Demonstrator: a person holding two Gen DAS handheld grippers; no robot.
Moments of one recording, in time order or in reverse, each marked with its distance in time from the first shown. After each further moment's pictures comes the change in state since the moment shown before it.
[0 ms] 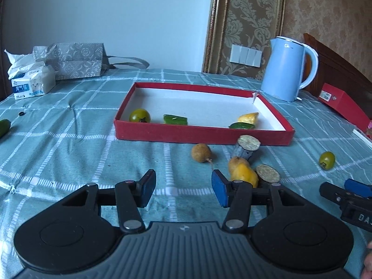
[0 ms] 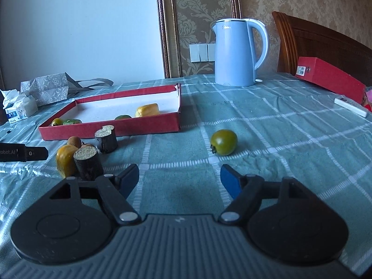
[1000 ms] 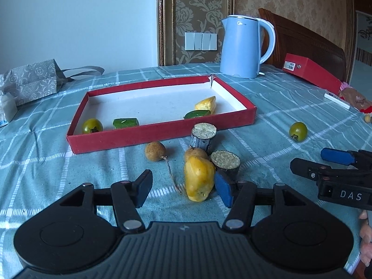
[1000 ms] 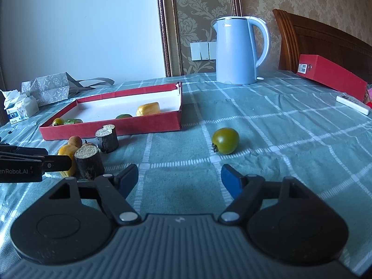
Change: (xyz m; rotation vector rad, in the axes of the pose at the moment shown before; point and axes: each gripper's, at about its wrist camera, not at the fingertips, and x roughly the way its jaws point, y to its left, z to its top) left arm 0.013 -0.035 0.001 0.205 0.043 -0.128; right arm 0.002 -0.001 -0.001 0.007 0.006 0.011
